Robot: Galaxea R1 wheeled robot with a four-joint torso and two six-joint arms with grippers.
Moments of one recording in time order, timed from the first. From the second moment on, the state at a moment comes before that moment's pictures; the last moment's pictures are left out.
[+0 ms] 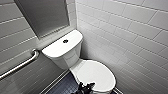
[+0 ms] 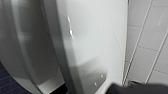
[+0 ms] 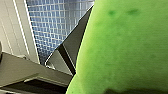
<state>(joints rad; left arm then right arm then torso) 0.72 2.90 -2.02 0.16 -0.31 -1.07 -1.46 2.44 -1.80 -0.32 0.33 0.69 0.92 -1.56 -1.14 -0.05</state>
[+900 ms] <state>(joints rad) 0.71 2.84 -1.95 0.16 -0.36 -1.32 -1.47 2.47 -1.84 -0.29 0.39 0.69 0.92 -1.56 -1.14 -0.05</state>
